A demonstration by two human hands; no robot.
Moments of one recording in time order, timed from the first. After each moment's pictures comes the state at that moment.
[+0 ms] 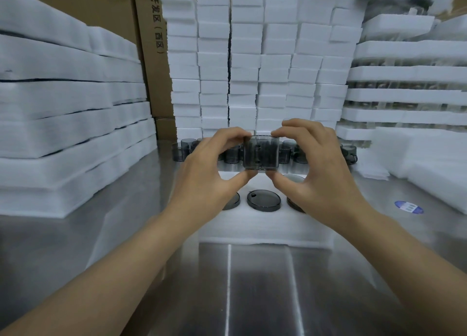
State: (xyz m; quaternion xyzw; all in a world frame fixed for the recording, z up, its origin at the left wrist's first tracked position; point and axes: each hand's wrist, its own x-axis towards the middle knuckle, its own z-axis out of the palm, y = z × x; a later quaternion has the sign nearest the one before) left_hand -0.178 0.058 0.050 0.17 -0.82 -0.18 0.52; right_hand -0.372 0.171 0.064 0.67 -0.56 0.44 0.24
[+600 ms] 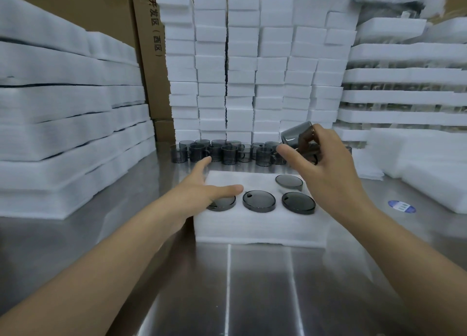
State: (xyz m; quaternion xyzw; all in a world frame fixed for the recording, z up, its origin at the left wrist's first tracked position) left_hand -0.169 0.035 0.040 0.33 -0.73 -0.51 0.32; right_hand -0.383 0.175 0.070 0.56 -0.60 0.57 0.07
